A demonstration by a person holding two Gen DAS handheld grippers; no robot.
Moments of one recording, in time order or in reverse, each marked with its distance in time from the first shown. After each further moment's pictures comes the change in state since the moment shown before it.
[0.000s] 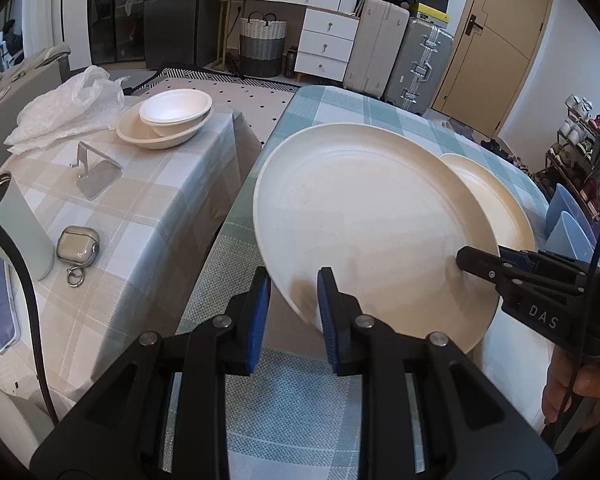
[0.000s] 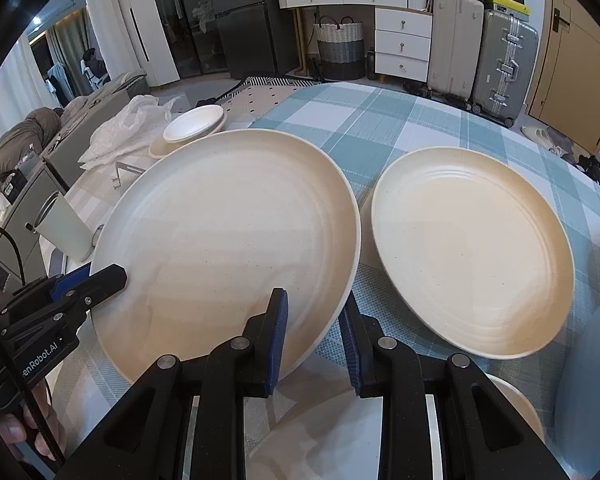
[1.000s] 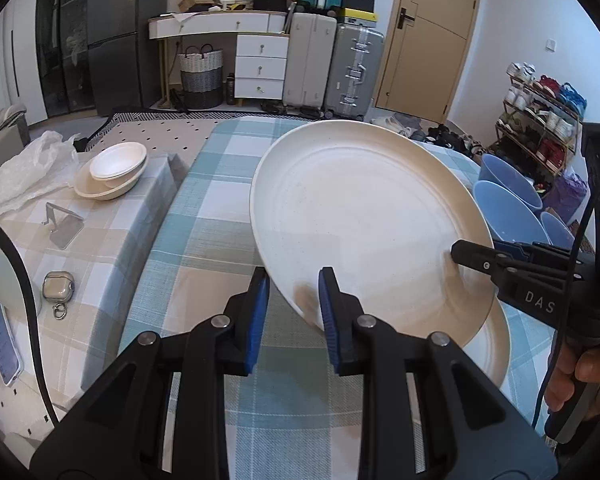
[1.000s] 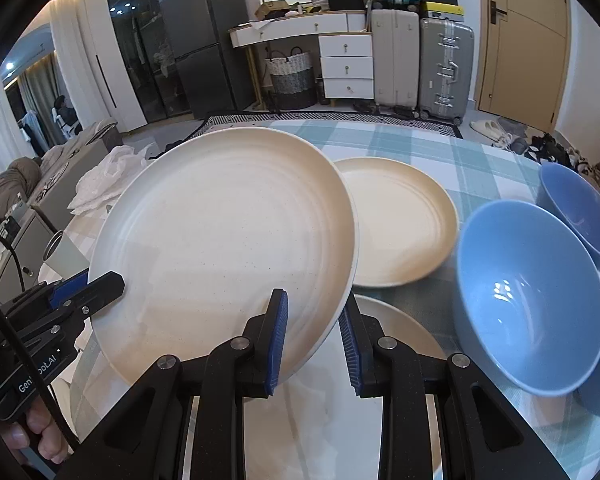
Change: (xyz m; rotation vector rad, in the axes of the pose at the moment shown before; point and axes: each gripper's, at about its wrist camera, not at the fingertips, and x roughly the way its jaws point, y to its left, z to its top) left arm -0.088 -0.114 -0.019 0.199 -0.066 -0.120; right arm -0.119 -0.048 -0.055 0.153 -0.107 -0.088
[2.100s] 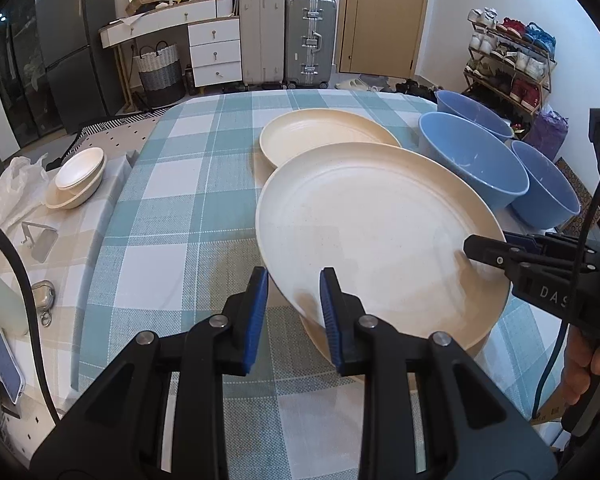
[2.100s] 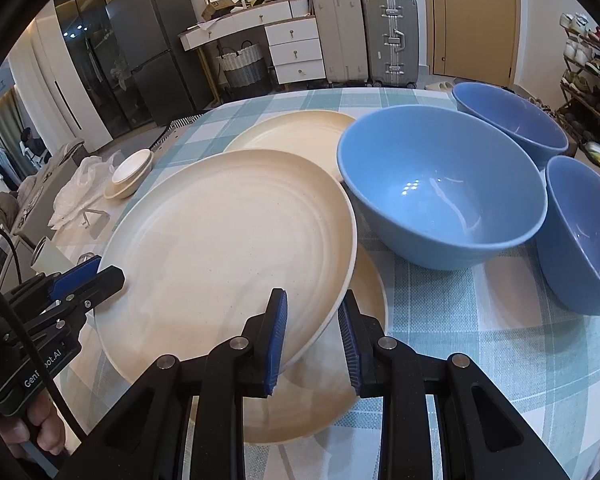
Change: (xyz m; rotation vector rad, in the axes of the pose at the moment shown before) left arm 0.006 -0.061 -0.034 0.175 0.098 -0.045; right arm -0.035 -0.051 -0.073 0.151 0.054 -0.067
